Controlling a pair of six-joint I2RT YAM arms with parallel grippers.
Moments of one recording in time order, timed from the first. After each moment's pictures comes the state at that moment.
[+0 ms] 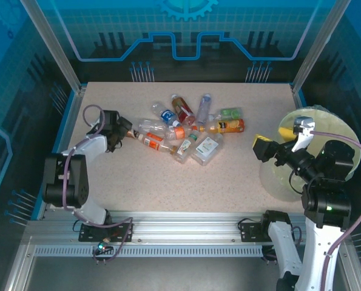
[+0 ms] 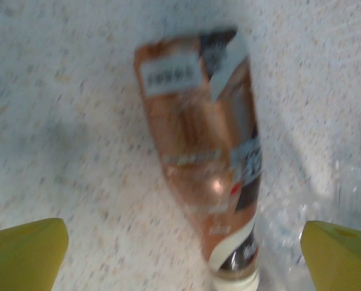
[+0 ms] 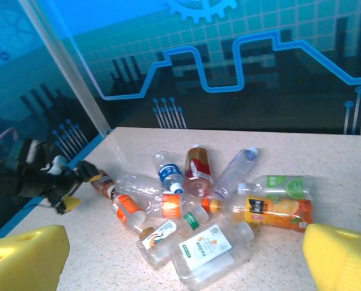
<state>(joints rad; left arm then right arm) 0.02 1.62 0.95 -0.21 -0.08 -0.98 -0.19 0.60 1.17 -0.81 -0.66 0.15</state>
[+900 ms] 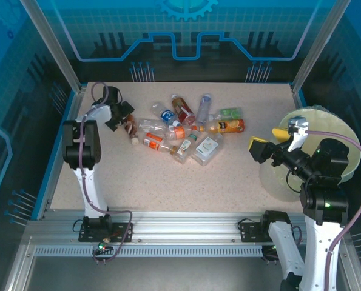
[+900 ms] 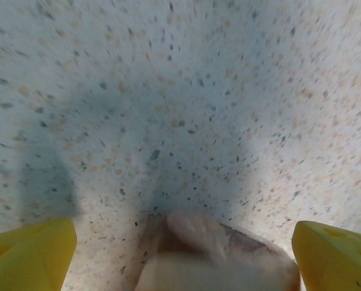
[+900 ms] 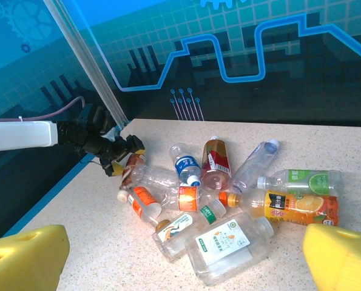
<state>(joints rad) 0.08 2.14 1.56 -0.45 0.04 -0.80 -0.14 0.60 1.13 -0.78 -0.66 0.17</state>
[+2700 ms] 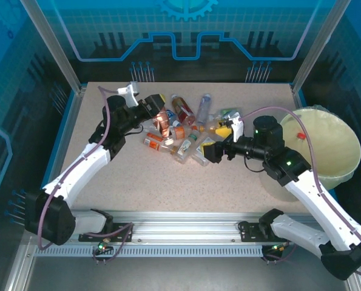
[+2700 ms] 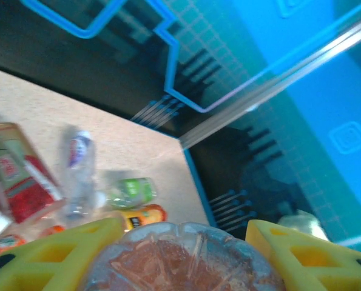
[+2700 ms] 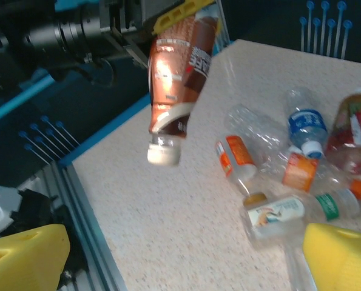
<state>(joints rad) -0.33 1.28 1.02 0.16 0.33 -0.86 0.54 0.94 1.03 -0.46 -0.47 0.20</state>
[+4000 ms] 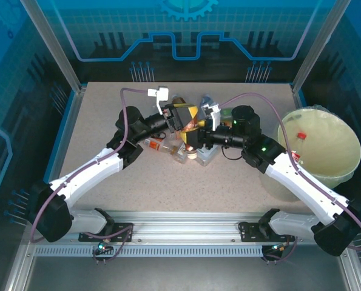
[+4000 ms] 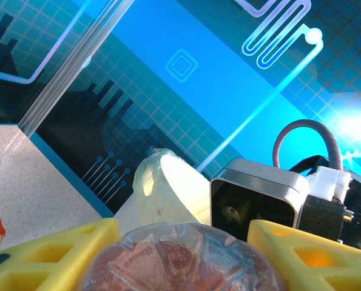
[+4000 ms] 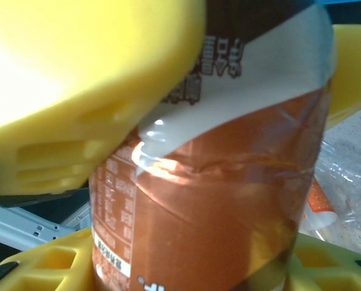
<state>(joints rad) -0.58 1.31 1.01 0.52 0.51 -0.84 0.65 1.15 1.10 -0.22 -0.49 0.37</state>
